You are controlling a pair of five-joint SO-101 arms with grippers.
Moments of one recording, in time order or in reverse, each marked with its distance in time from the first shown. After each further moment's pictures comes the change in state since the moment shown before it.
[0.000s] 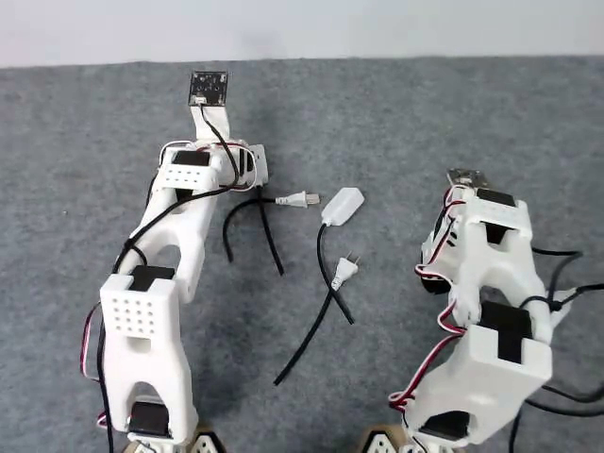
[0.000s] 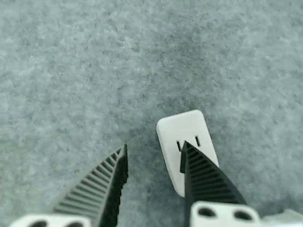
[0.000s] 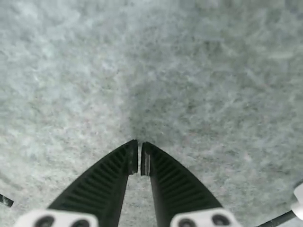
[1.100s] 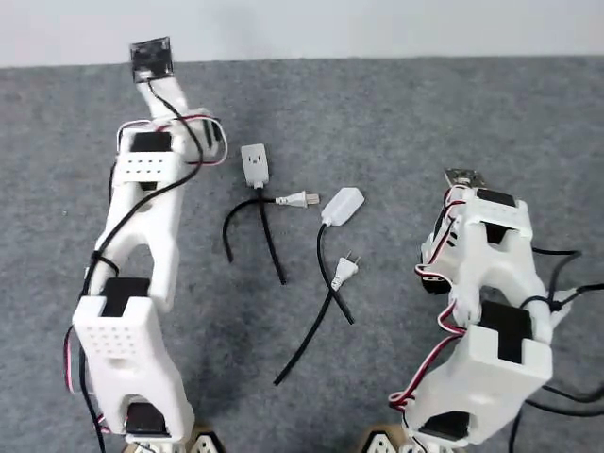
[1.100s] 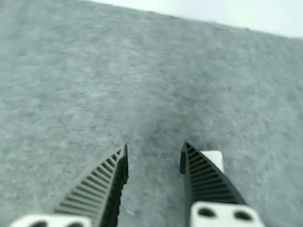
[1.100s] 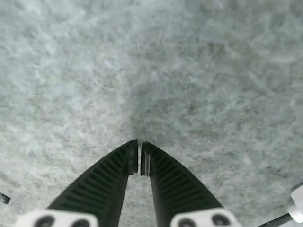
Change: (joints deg) left arm -4.7 -11.2 0.1 5.1 7.6; right arm 0.0 0.0 0.0 0.0 1.8
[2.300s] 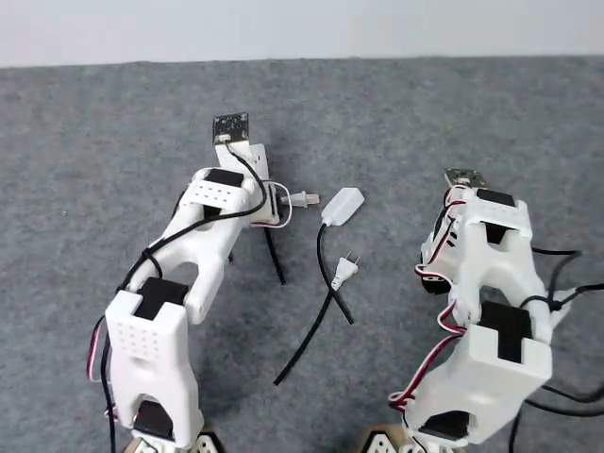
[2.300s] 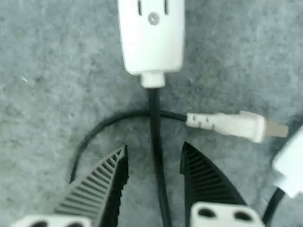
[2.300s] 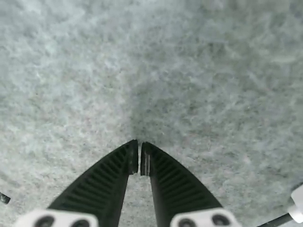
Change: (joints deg) left arm 13.7 0.8 15.6 8.0 10.6; right arm 0.0 0.0 0.0 0.0 0.0
